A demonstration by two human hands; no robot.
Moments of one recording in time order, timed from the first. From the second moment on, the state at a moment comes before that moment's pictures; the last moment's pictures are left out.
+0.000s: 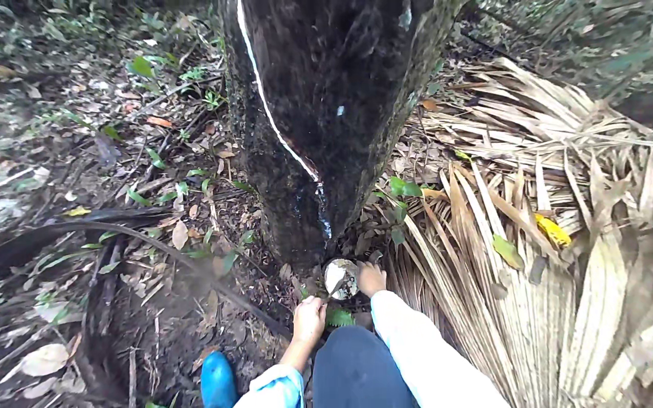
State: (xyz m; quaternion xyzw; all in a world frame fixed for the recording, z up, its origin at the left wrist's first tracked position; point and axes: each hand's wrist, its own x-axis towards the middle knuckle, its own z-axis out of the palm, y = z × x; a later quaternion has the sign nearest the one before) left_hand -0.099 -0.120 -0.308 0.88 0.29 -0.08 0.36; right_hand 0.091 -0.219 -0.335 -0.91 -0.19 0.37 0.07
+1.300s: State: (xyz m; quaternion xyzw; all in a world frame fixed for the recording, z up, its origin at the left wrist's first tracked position) left_hand 0.004 -0.108 -0.315 0.83 0.34 -0.33 0.29; right_hand 0.023 -0.360 -0.356 -0.79 -0.35 0.22 0.46
